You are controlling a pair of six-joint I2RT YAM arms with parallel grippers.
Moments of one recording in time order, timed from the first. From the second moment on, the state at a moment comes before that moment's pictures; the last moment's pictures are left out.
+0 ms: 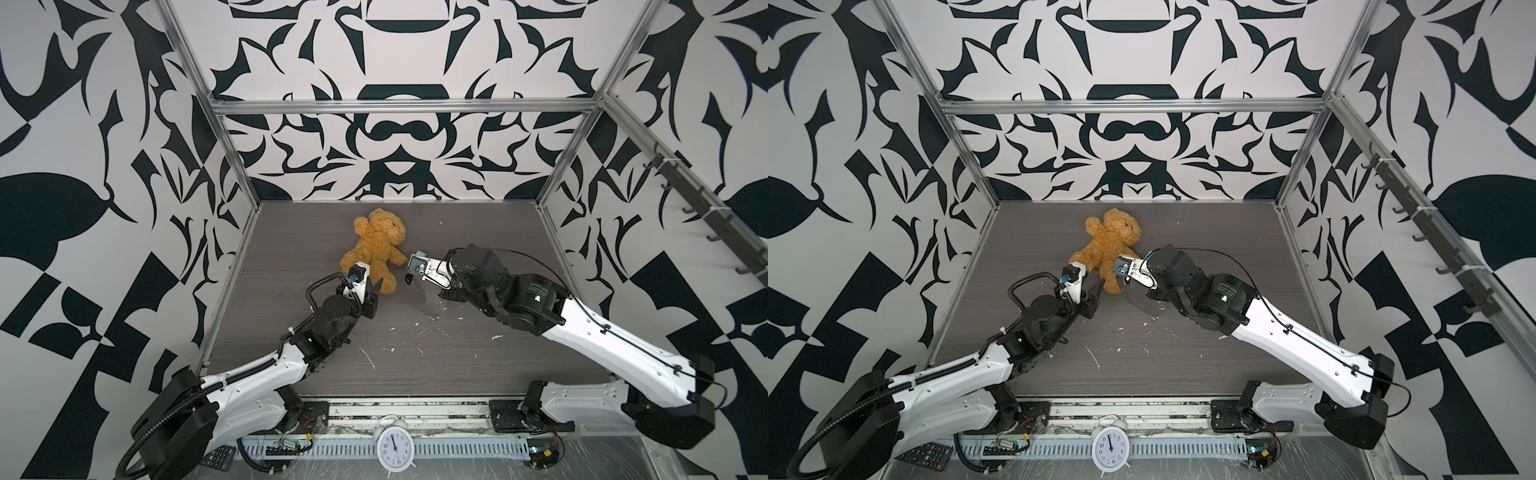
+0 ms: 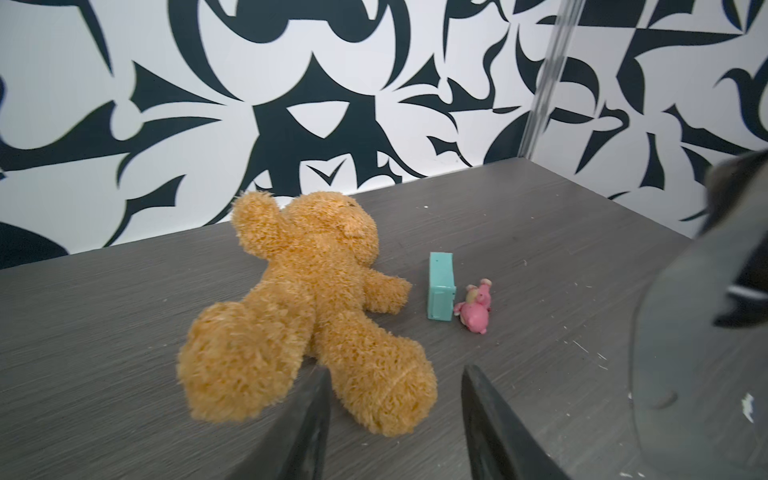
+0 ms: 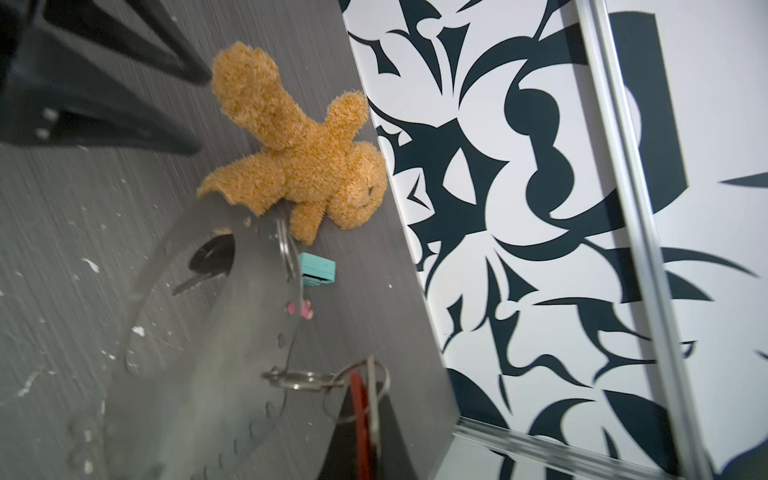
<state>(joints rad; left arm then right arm) -0.82 1.03 0.38 0.52 -0.33 -0.09 0.99 1.23 1.38 -0.79 0.51 -0.72</state>
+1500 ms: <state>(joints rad) -0.82 0.97 0.33 0.57 -0.50 -0.13 1.20 1.43 1.49 -0.73 1.04 -1.86</state>
